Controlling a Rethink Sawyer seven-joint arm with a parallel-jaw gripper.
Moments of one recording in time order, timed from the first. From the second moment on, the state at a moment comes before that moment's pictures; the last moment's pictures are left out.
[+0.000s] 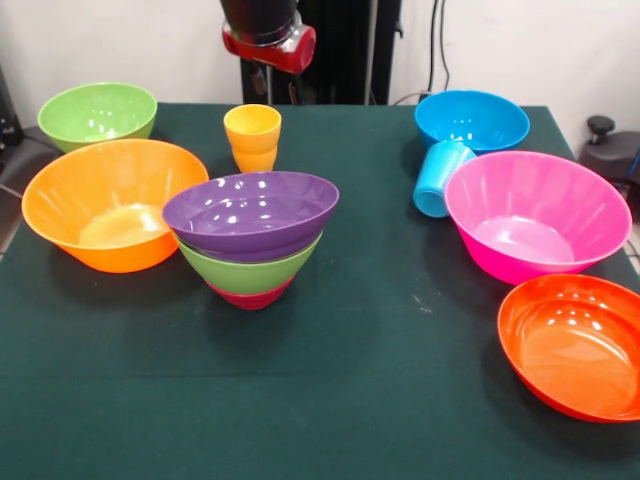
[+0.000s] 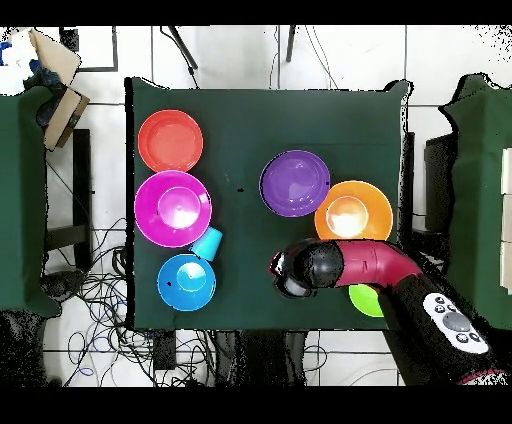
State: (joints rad) arm -0.79 -0.71 0.46 1.98 -0.53 0.75 2.29
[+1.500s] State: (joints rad) arm -0.68 -0.74 0.36 1.95 -0.60 0.52 2.29
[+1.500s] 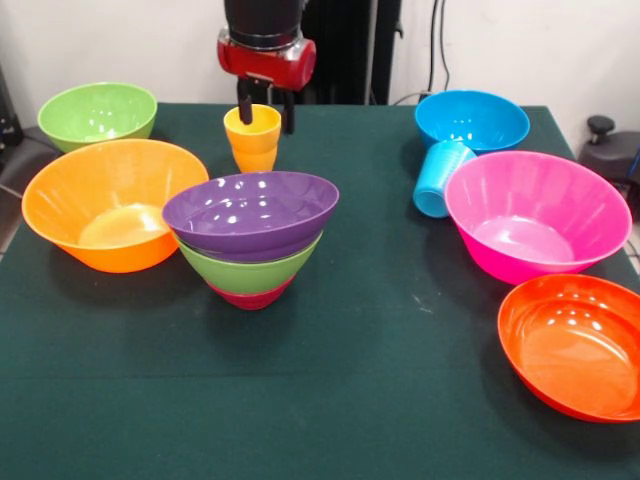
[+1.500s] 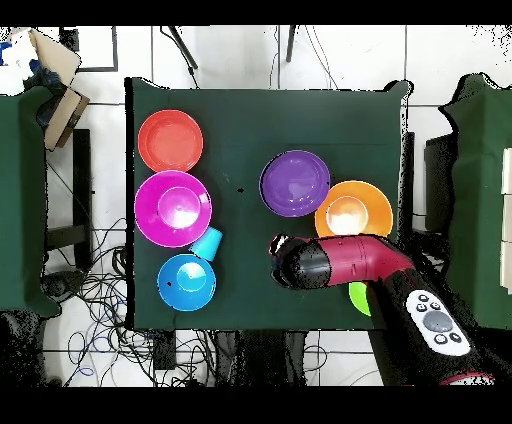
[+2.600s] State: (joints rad) arm -0.59 -0.70 0.23 1.94 -0.62 0.42 2.29
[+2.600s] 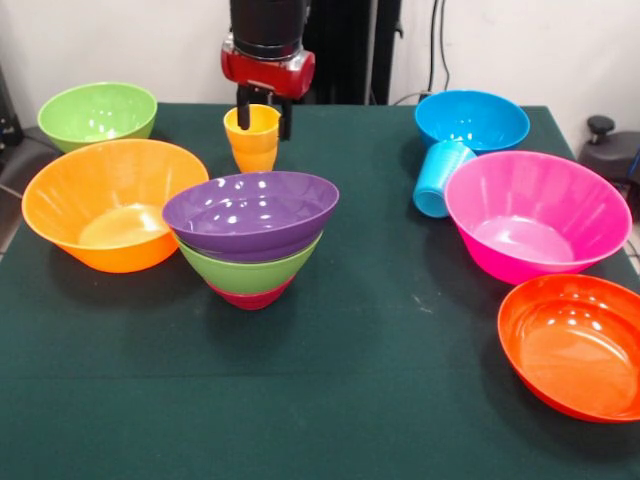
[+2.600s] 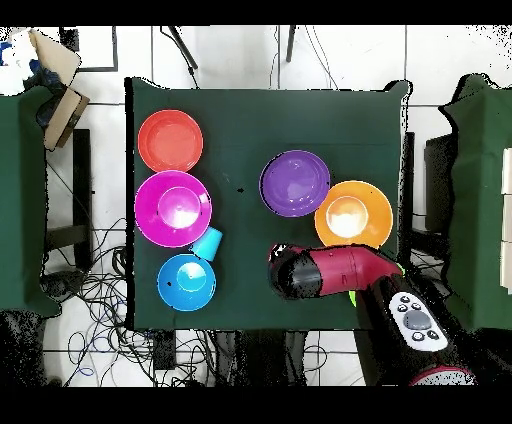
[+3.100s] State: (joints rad) arm -0.55 -0.67 0.19 1.94 -0.62 0.36 2.29
